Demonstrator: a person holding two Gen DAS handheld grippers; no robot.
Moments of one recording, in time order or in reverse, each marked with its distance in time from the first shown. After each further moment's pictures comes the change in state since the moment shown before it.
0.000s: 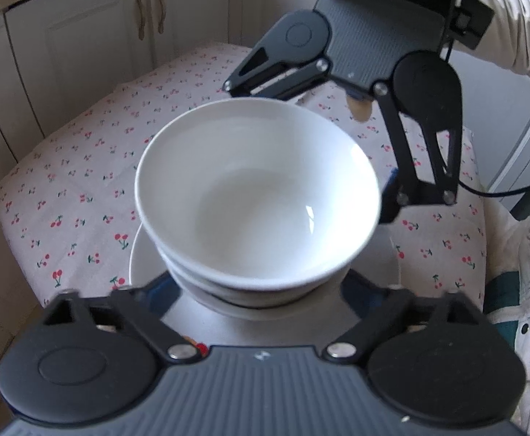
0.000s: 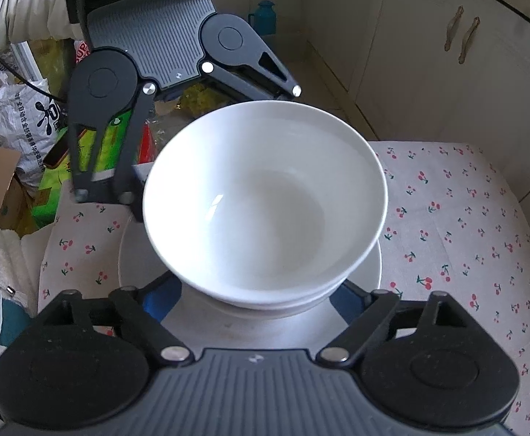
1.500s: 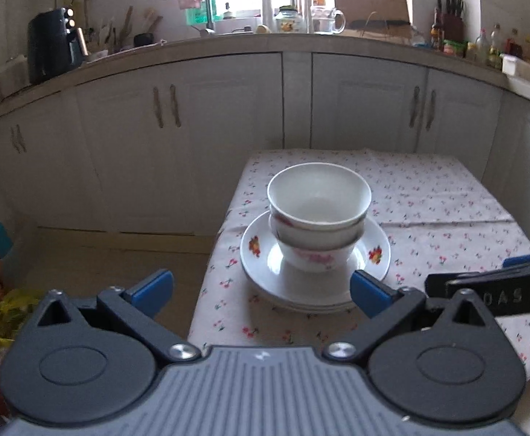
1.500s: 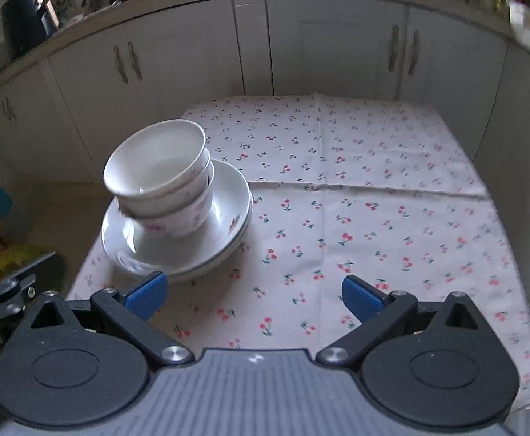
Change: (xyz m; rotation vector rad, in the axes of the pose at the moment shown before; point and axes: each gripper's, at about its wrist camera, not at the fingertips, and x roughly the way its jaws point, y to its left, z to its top) left arm -0.079 -0.210 -0.010 -0.738 -0.233 0.895; right arm -0.086 0.160 -0.078 1.048 -0.234 -0.685
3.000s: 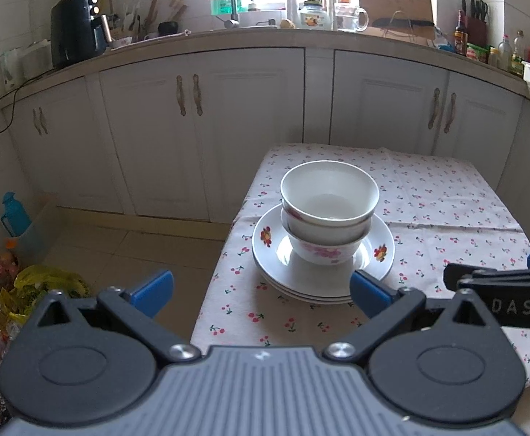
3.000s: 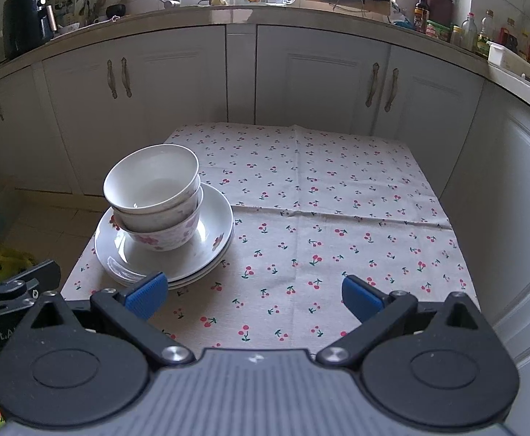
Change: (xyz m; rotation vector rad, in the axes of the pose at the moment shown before) left arm -0.014 -0.003 0.006 -0.064 0.039 0.051; right arm -0.032 0.011 -0.002 -0.033 -0.082 -0.085
